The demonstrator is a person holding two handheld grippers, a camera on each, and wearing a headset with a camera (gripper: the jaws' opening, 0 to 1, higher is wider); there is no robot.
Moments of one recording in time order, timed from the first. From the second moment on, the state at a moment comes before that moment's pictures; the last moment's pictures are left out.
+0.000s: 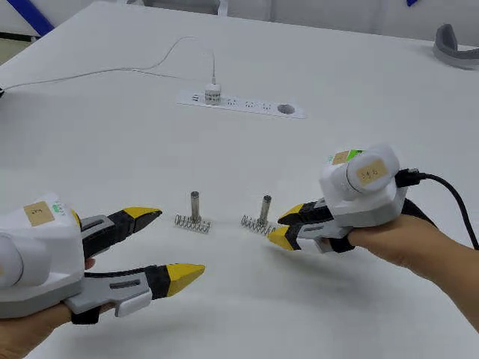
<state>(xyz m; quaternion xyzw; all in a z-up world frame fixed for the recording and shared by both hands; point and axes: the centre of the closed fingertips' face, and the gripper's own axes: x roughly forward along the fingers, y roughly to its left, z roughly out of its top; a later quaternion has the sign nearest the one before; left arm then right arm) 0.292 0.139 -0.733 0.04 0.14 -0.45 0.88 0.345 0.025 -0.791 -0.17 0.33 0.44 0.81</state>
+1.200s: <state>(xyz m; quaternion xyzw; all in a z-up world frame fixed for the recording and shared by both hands) 0.286 0.131 -0.739 0.04 0.15 -0.46 0.87 0.336 0.032 -0.802 -0.19 0.35 0.45 0.80</state>
